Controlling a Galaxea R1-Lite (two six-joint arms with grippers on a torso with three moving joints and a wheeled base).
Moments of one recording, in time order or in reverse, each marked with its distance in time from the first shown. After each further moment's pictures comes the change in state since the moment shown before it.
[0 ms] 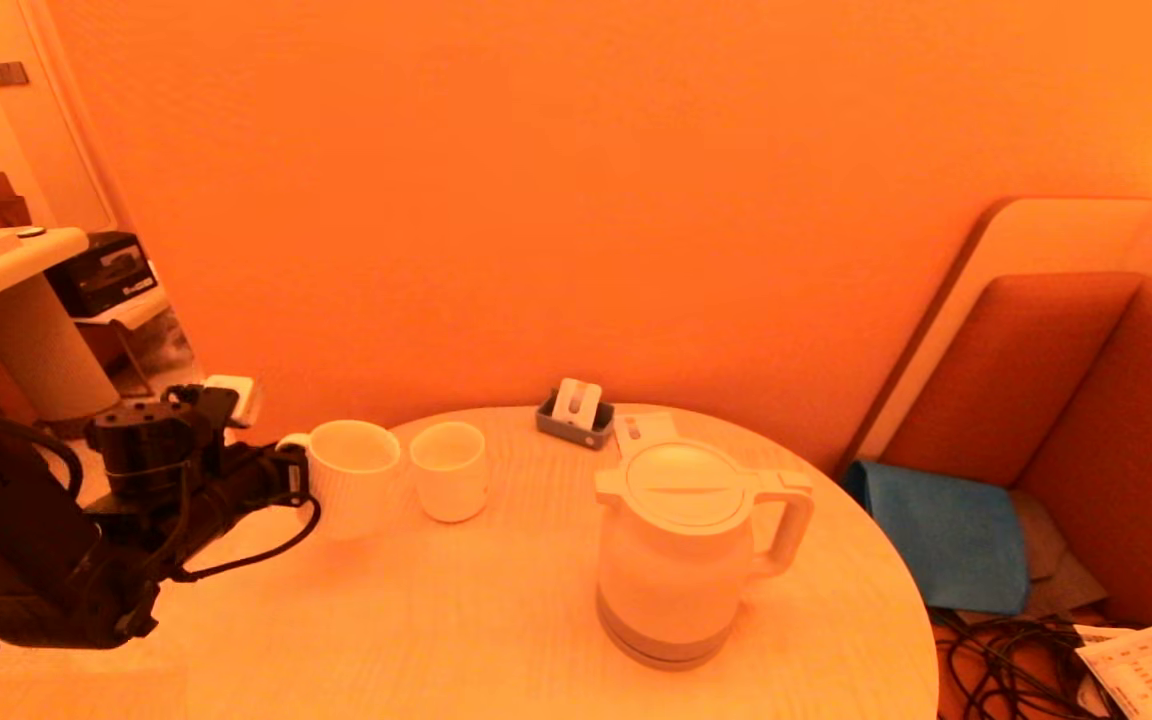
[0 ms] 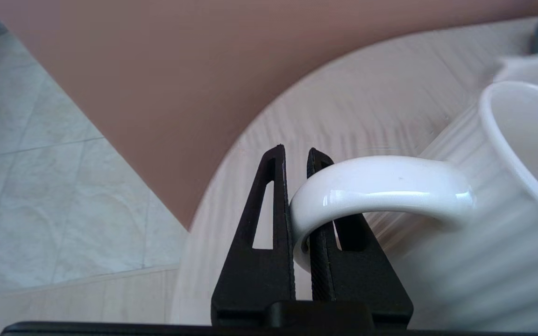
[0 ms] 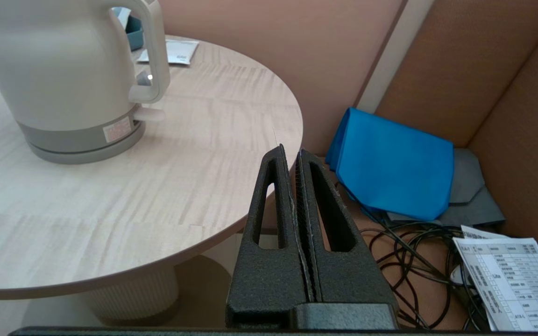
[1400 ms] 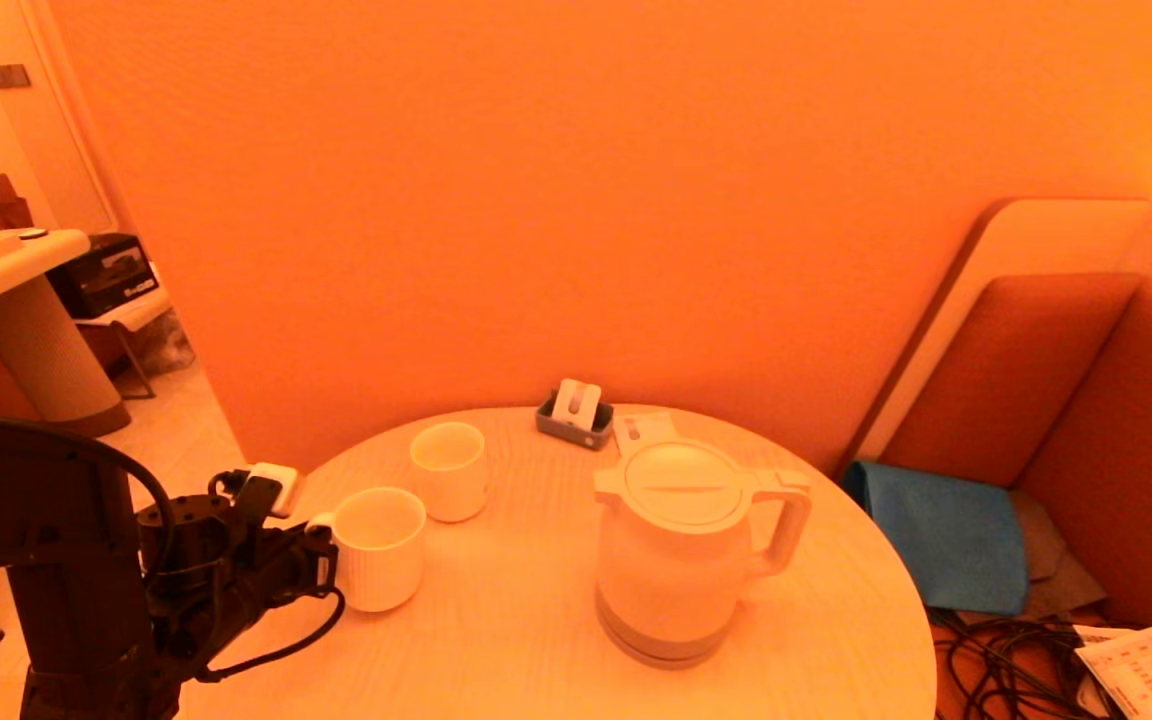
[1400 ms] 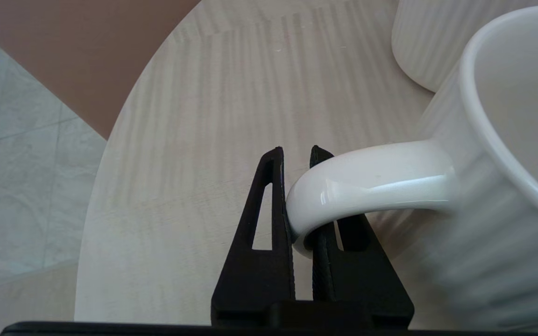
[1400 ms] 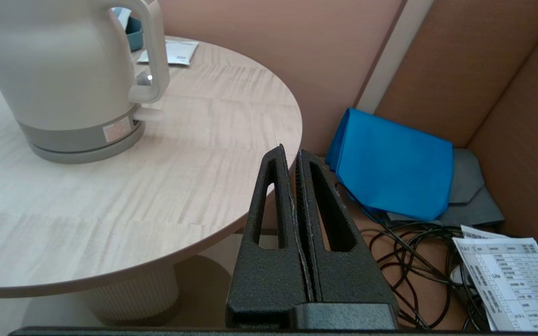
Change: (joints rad) left arm -0.086 0.185 0.258 -0.314 0.016 0.073; right arm 0.000 0.000 0.000 0.000 0.000 0.000
